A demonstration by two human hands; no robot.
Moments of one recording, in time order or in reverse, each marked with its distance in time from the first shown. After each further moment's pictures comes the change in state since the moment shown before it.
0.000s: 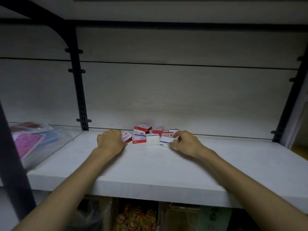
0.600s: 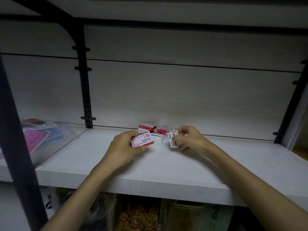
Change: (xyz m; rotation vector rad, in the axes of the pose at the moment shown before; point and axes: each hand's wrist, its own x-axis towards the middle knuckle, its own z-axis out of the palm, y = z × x) left_hand -0.073 0.003 -0.033 -0.788 -0.034 0.223; right_hand -0.020 -0.030 -0.018 0.526 -0.045 0.067
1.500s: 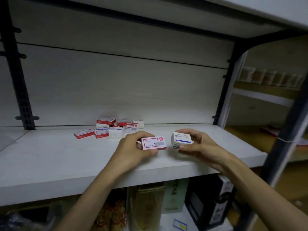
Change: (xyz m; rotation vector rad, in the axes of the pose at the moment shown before) left_hand -0.029 0.080 0.068 -0.443 -0.317 0.184; right_hand -0.153 0.032 -0.079 0.565 0.078 0.009
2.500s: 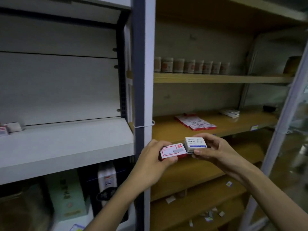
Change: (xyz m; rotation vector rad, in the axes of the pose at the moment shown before) left_hand 0.035 0.206 0.491 0.088 -0.153 0.213; right_hand -0.241 -0.025 -0.462 -0.098 0.259 -0.005
